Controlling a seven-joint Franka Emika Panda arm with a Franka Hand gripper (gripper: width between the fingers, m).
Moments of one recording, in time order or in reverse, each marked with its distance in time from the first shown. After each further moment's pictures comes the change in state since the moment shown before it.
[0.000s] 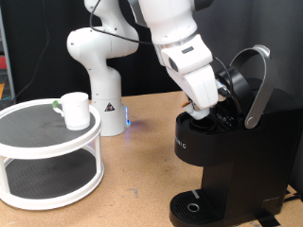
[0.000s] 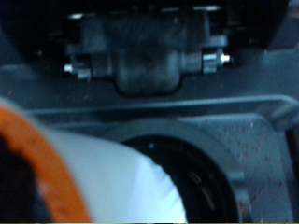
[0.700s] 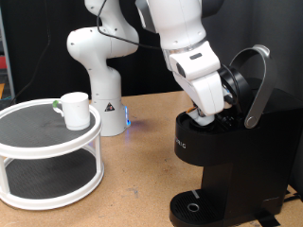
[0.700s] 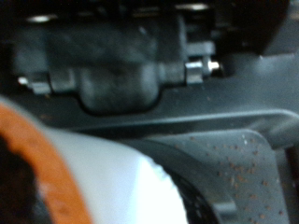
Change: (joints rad) arm 0.000 0.032 0.032 0.001 -0.030 0.050 0.062
